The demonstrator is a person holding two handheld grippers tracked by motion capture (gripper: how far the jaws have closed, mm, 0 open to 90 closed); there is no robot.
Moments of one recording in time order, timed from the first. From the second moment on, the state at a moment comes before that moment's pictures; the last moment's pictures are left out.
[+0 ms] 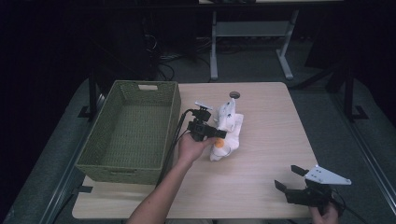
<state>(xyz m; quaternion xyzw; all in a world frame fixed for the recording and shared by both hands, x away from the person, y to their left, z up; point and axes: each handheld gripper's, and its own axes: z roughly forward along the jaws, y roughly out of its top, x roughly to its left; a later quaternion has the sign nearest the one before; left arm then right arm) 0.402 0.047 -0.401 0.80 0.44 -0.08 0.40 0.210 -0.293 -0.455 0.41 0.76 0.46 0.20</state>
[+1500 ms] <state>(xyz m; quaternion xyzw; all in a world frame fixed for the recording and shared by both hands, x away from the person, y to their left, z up) 0.381 0.038 -0.414 0.82 0.42 -0.02 0.39 0.212 -0.290 -0.458 0.41 0.77 0.45 0.20</state>
